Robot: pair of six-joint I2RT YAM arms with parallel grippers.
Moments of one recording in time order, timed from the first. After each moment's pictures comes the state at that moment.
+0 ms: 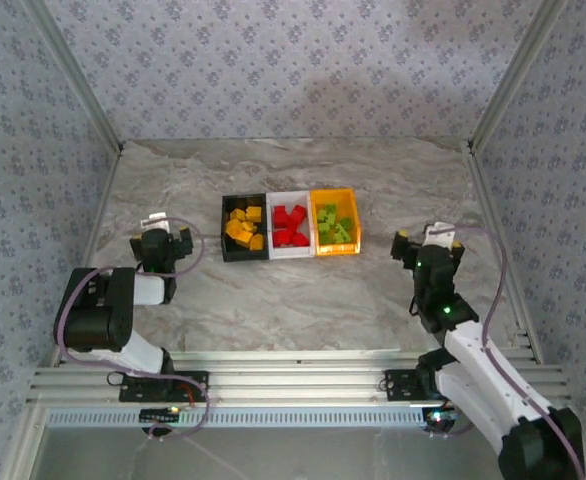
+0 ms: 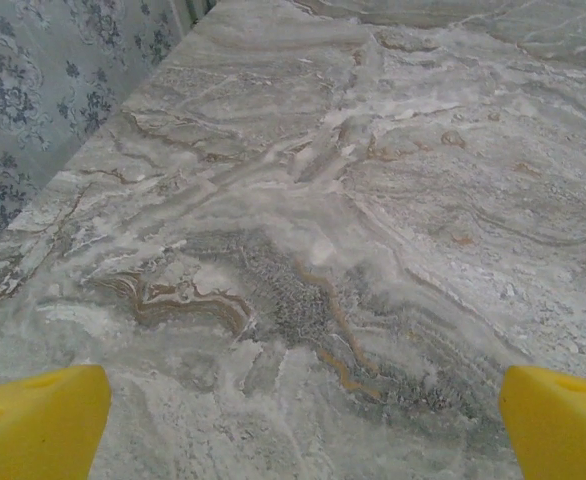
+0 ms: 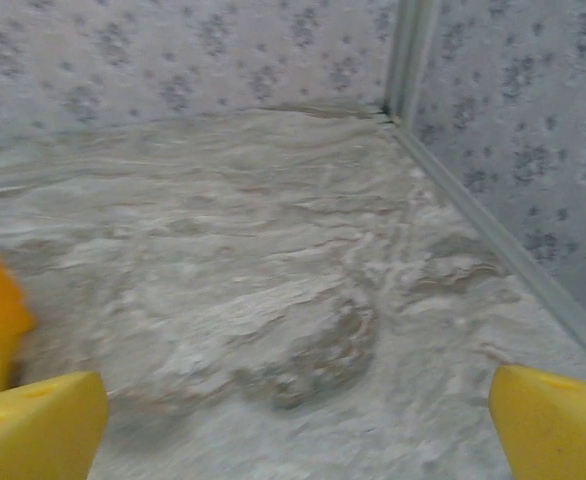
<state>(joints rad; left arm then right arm) -0.02 1.55 0.38 0.74 -0.30 -0.06 0.15 0.90 0.33 0.23 0.44 0.12</state>
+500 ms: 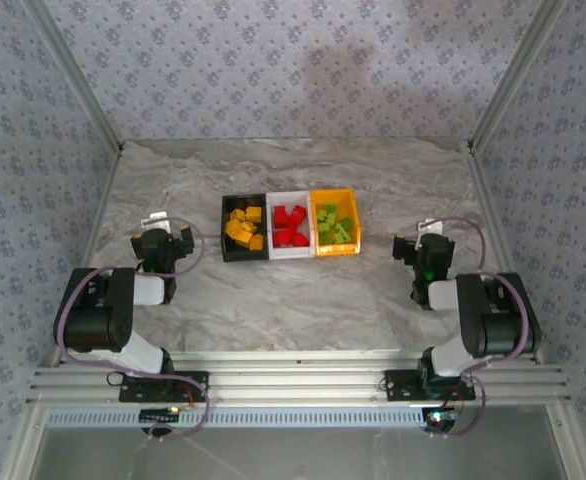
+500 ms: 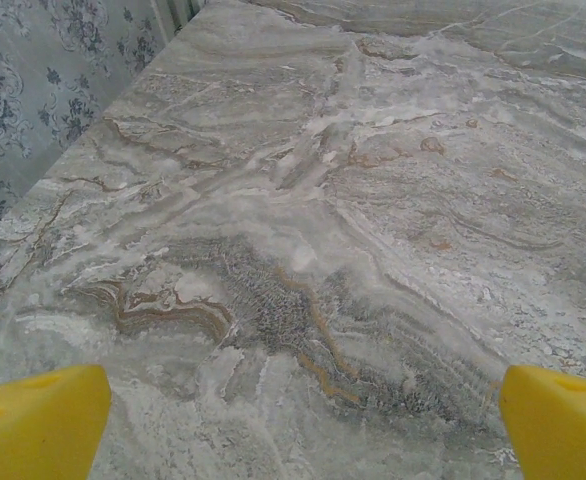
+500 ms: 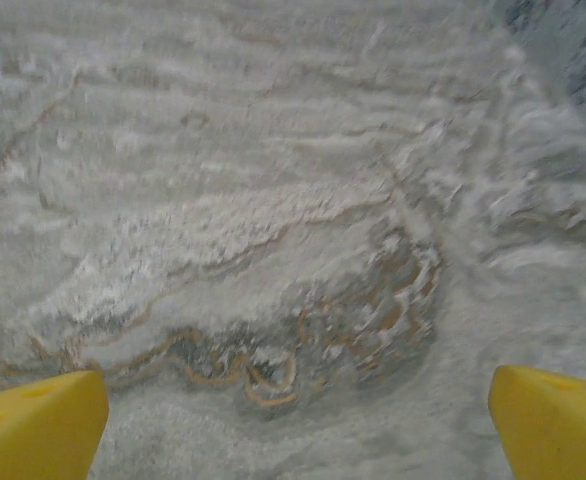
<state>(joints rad) -0.02 1.55 0.38 0.75 -0.28 -0.06 0.00 1.53 0.34 0.70 0.17 0.00</state>
